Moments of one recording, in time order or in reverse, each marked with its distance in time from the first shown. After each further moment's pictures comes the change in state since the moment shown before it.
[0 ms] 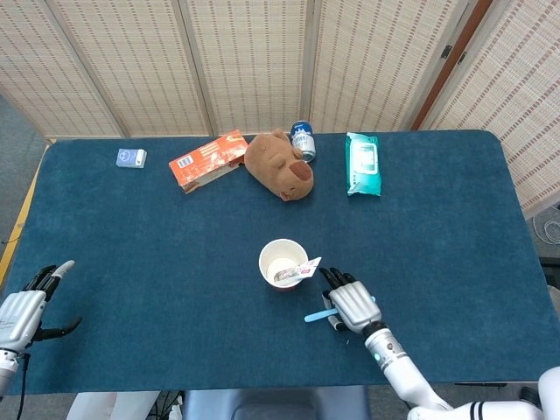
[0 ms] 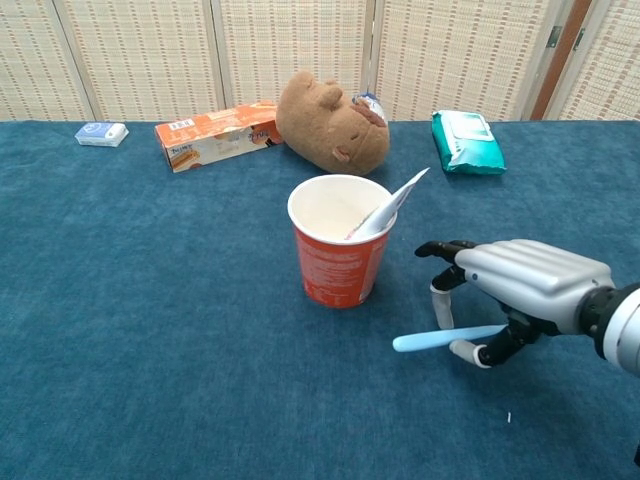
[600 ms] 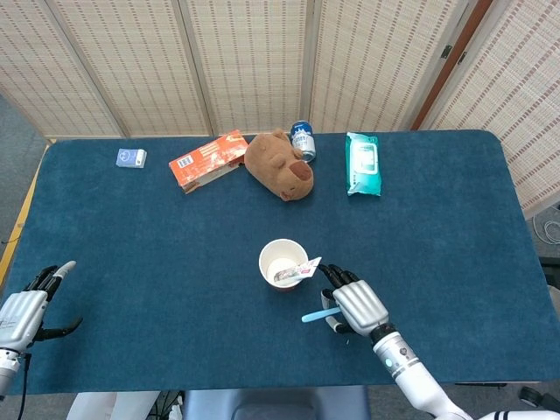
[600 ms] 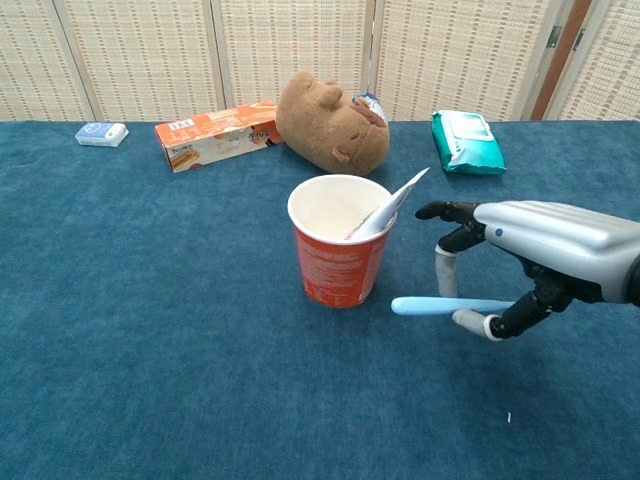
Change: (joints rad) left arm -0.003 -0.002 0.000 0.001 -0.005 -0.008 0.005; right arm -0.030 0.125 -0.002 -0.169 -0.112 0.036 0.119
